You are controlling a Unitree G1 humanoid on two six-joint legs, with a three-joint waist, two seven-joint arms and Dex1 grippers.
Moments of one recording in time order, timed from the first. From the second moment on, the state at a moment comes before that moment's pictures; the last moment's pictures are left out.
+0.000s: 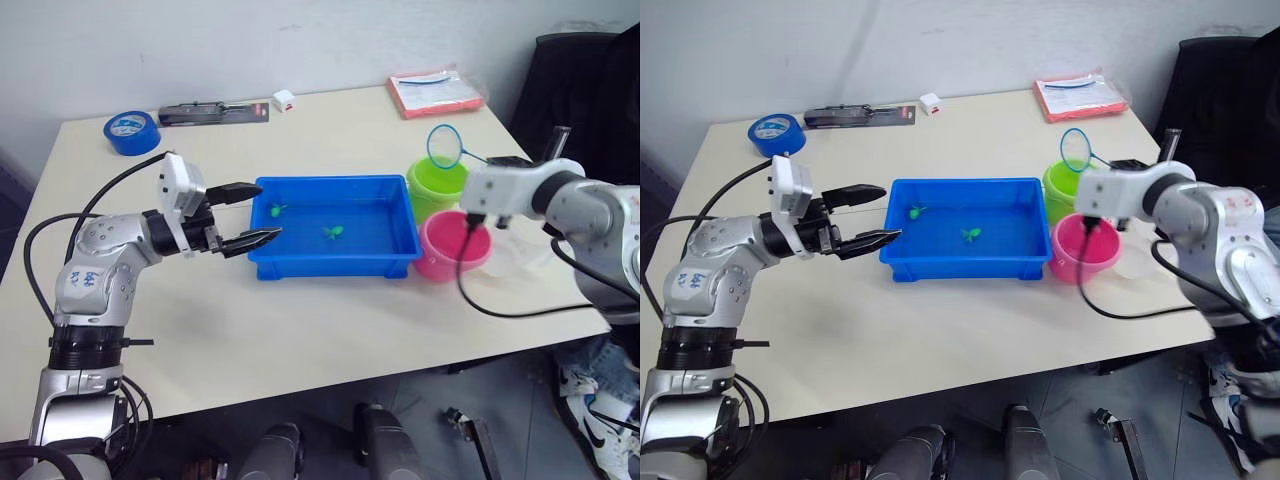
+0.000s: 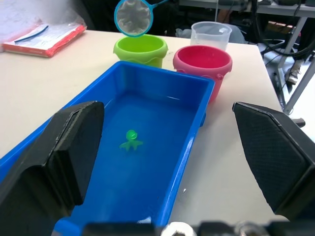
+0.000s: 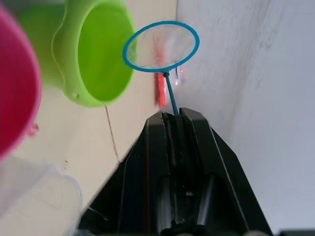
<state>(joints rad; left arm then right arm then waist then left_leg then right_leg) -0.55 0.64 0.12 0.03 -0.51 0.37 -1.00 -0.71 -0.89 0.14 -0.20 -0.46 0.46 0.79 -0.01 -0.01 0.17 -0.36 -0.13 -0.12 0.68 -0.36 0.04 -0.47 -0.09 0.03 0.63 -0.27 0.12</state>
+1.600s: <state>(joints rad) -0.32 0.75 0.26 -0.27 -0.58 0.53 -0.88 -1.06 -0.58 0.23 0.01 0.25 1.47 0.75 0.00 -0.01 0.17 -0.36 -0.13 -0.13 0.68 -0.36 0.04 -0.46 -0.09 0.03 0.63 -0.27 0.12</state>
